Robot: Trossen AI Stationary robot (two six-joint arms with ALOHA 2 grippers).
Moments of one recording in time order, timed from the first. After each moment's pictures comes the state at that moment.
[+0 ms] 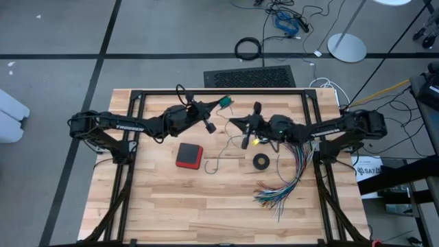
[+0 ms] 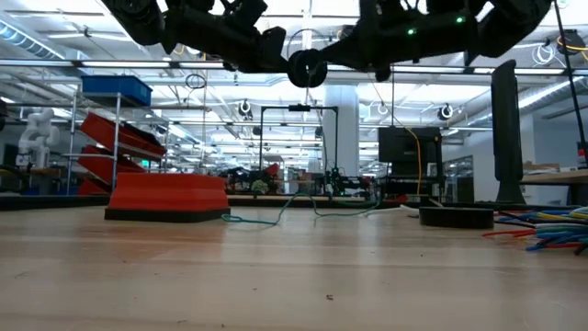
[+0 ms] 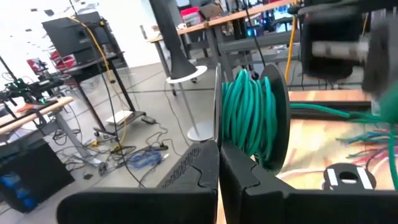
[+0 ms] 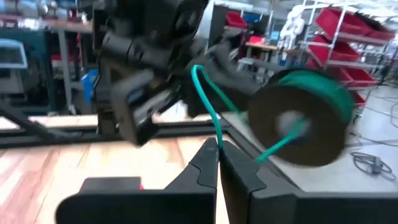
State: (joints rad) left arm 0.20 1.45 0.81 0.62 -0.43 0.27; right arm -0.09 1.41 0.66 0.76 0.26 -0.09
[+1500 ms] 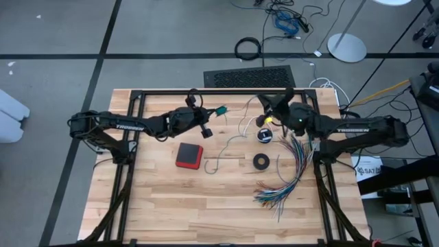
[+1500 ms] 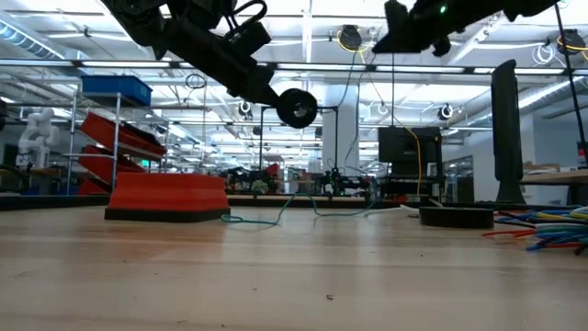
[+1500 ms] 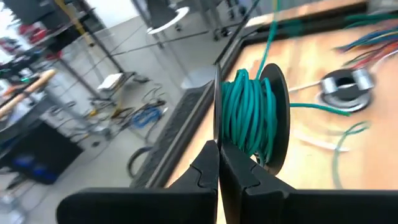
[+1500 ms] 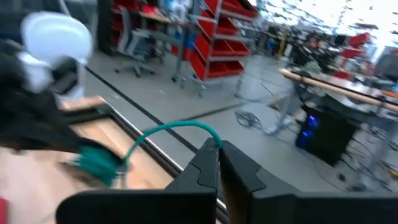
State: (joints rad) left arm 0.21 1.45 0.81 0.32 -0.43 0.32; right arm -0.15 1.03 0.71 0.27 0.65 -0.10
